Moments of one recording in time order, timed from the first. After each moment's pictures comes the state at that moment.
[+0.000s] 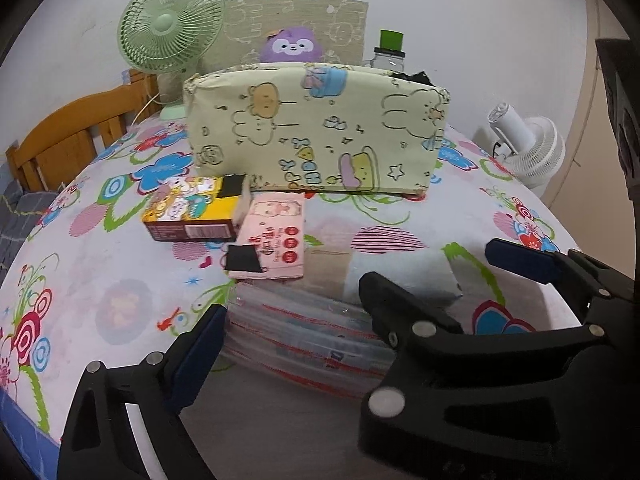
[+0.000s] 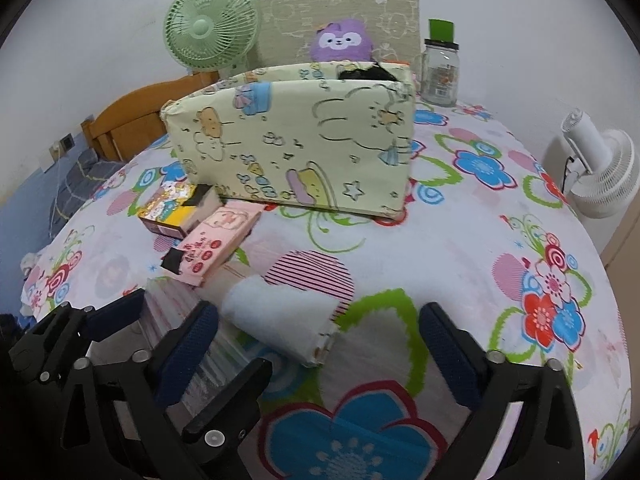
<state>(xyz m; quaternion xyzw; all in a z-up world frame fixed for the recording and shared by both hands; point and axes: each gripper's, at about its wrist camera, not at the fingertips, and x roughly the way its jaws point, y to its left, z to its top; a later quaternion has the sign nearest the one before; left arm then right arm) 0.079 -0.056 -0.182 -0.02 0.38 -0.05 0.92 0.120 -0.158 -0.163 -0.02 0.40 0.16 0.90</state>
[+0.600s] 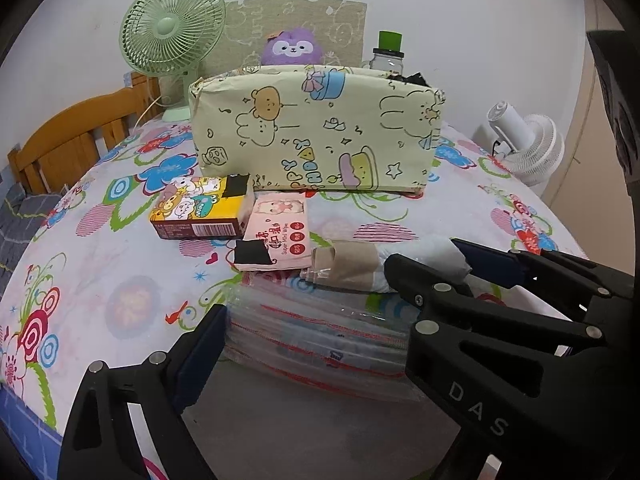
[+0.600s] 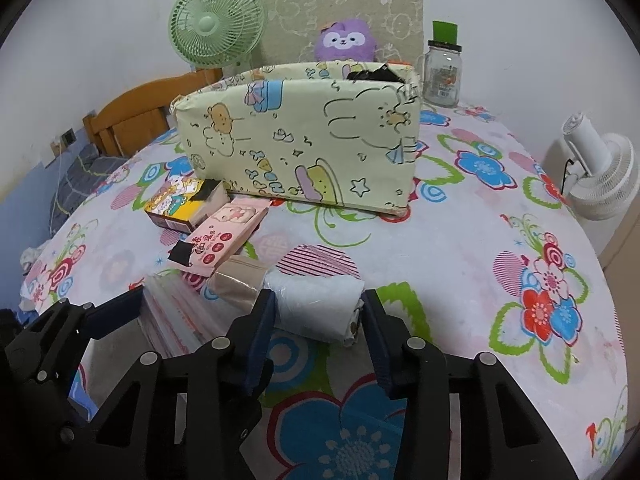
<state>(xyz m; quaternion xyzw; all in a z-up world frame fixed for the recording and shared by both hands) 0.071 -0.058 -0.178 -0.01 0.38 -0.05 0.92 0.112 -0.157 -0.159 -0.03 0.40 0.15 0.90</state>
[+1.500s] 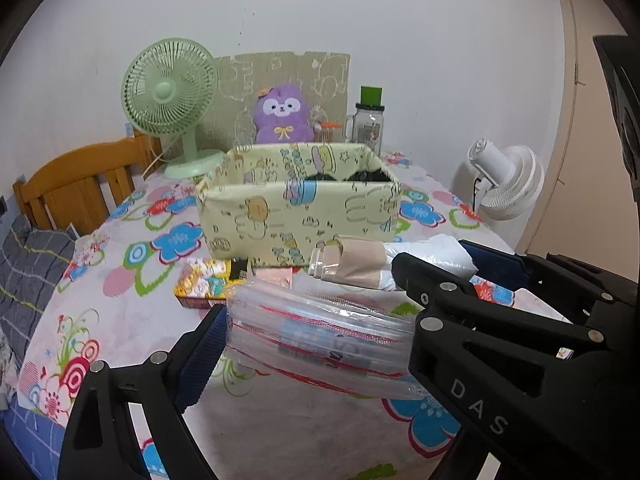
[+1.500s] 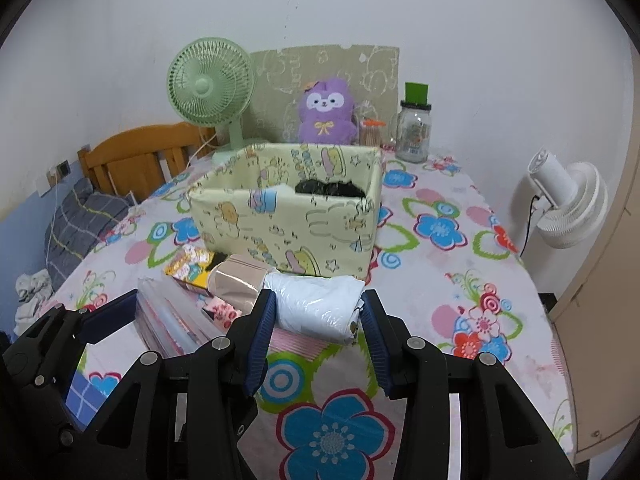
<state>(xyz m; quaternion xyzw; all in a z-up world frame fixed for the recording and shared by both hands) 0.053 -0.069 -0.108 0.00 0.32 -0.05 0.95 0.089 -0.171 -0.082 -0.02 0.34 0.12 0.93</state>
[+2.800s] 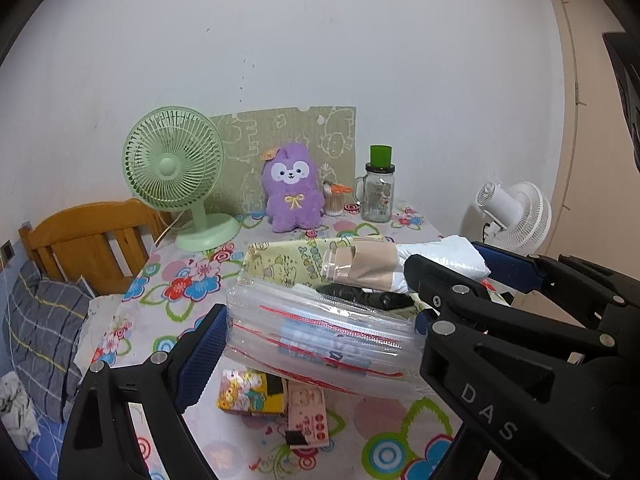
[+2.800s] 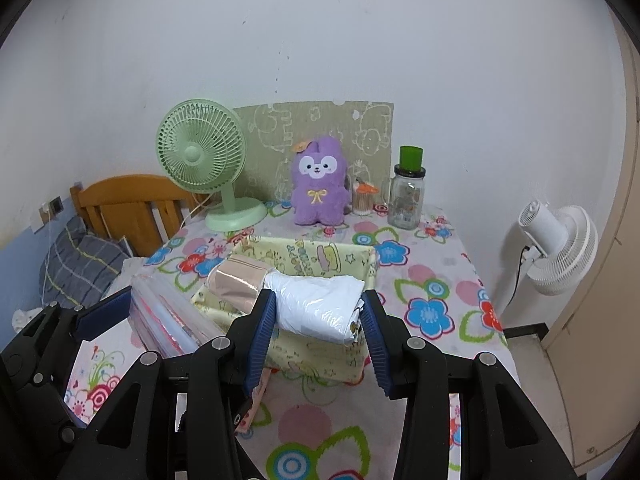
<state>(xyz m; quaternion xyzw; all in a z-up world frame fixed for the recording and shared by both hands) 0.103 -0.055 -0.028 0.03 0.26 -0.05 0.96 0.139 -0.155 0.001 -0.02 0.29 0.11 0.95</state>
